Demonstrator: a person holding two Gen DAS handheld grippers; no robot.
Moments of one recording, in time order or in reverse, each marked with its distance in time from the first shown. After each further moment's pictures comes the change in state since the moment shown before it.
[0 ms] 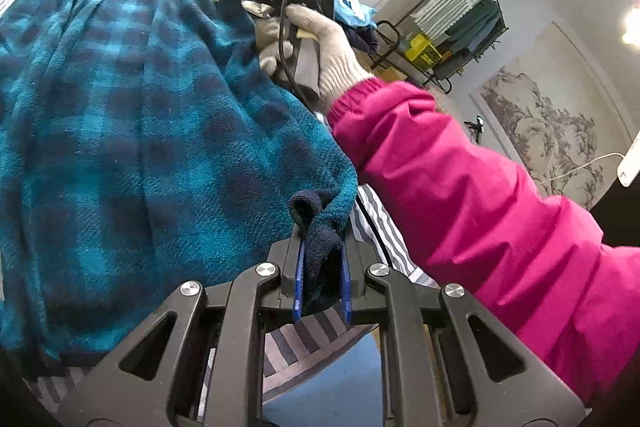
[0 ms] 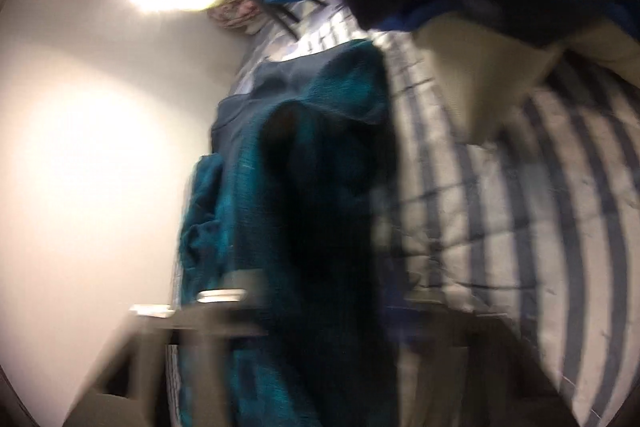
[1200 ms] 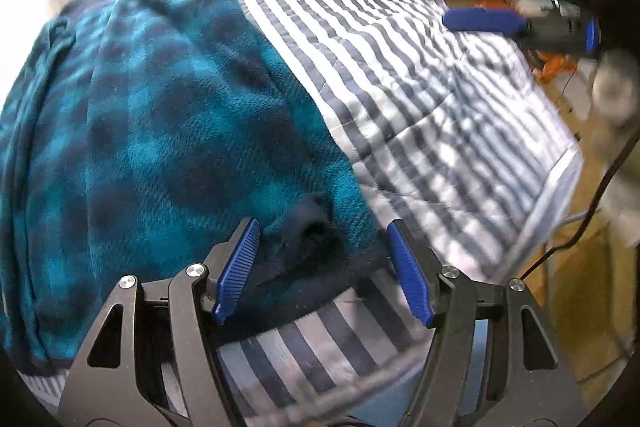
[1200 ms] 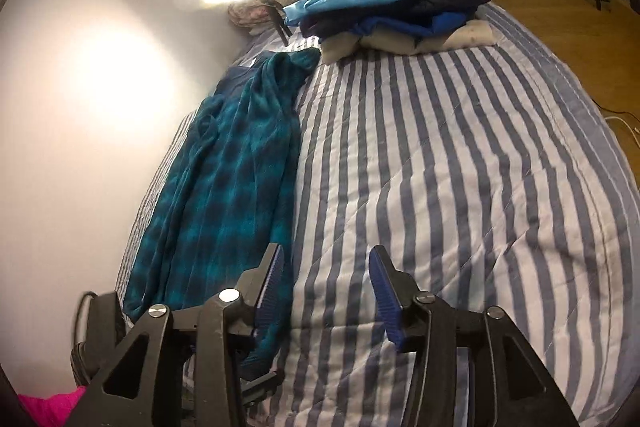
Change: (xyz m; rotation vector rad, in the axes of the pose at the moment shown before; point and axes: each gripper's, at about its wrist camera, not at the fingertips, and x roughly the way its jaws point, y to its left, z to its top) left arm 0.118 -0.059 -0.044 0.344 0.171 0.476; right arm -0.255 -0.039 -0.212 -0.212 -0.109 -0.225
